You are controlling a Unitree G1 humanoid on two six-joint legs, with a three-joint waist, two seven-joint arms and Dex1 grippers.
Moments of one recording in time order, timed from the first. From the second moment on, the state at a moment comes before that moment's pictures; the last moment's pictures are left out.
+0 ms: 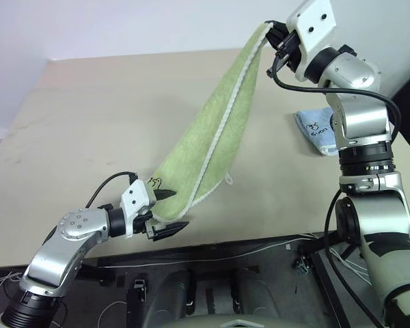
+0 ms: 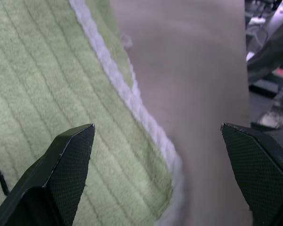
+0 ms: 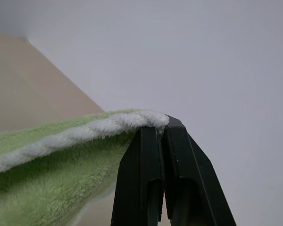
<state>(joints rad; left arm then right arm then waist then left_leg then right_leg) 0.02 0.71 -0.05 -0.40 -0.38 0.35 -0.91 -1.09 -0.50 0.01 0.38 0.00 0.11 0.59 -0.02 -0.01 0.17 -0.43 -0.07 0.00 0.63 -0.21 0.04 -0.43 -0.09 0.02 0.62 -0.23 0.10</state>
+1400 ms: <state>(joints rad) 0.01 0.68 -0.09 -0.29 -0.19 0.11 -0.94 -1.08 -0.52 0.01 0.38 -0.01 0.10 0.56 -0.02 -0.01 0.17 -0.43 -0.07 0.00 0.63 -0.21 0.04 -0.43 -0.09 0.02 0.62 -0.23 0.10</state>
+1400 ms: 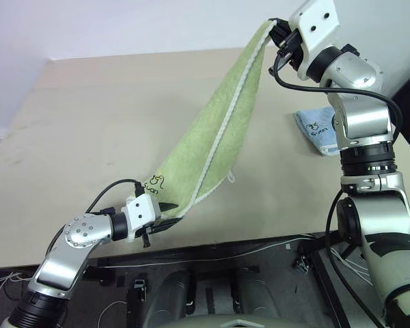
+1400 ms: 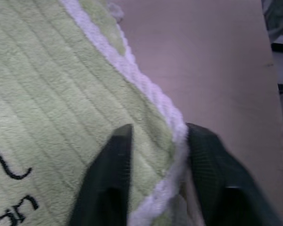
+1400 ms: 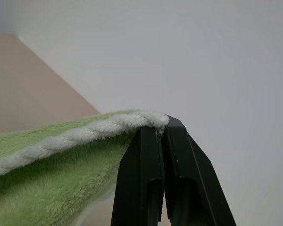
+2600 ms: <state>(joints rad) -0.93 0.80 0.36 0.76 -0.50 0.15 -0.87 -1.20 -0.57 -0.01 0.71 -0.02 -0.04 0.52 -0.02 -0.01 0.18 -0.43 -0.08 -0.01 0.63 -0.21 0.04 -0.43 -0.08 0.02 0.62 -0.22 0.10</state>
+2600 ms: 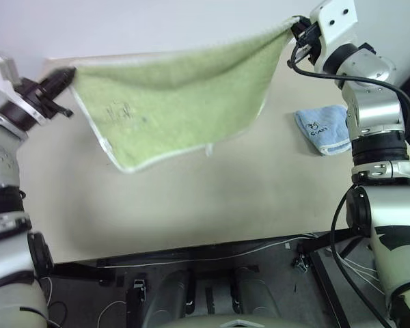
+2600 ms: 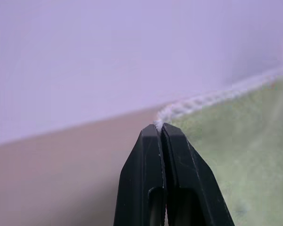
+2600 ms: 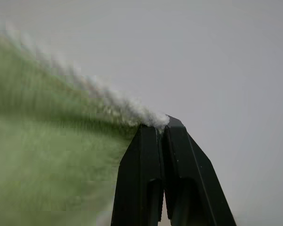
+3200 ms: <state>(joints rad) -0.96 0.85 0.32 1.19 -0.30 -0.16 -1.16 -0.80 -0.73 -0.02 0.30 0.22 0.22 0.96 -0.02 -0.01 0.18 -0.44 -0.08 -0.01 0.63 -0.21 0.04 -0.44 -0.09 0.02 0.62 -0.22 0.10</state>
